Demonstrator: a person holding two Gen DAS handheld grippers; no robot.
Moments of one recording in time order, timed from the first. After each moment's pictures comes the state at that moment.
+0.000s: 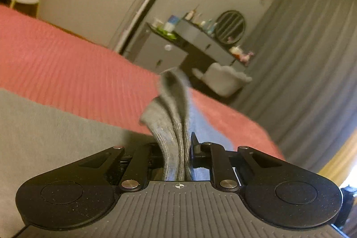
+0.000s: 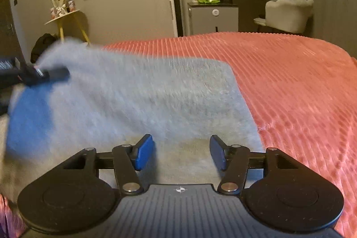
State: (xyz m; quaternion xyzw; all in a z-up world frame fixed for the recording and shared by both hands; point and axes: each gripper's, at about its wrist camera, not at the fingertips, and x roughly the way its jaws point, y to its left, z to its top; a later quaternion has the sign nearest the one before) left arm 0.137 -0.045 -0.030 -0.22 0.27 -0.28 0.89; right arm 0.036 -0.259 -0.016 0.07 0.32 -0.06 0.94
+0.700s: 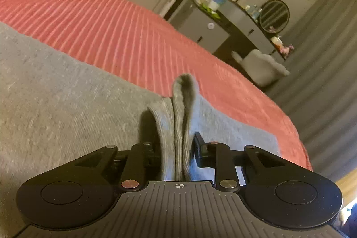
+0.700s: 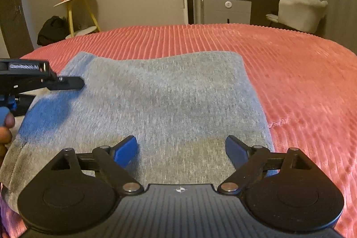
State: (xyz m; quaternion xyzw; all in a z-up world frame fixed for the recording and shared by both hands) left arm 0.176 -0.042 -0.077 -0.27 0.36 -0.21 0.87; right arm 0.048 -0.248 -0.028 0.04 0.35 -0.03 0.94
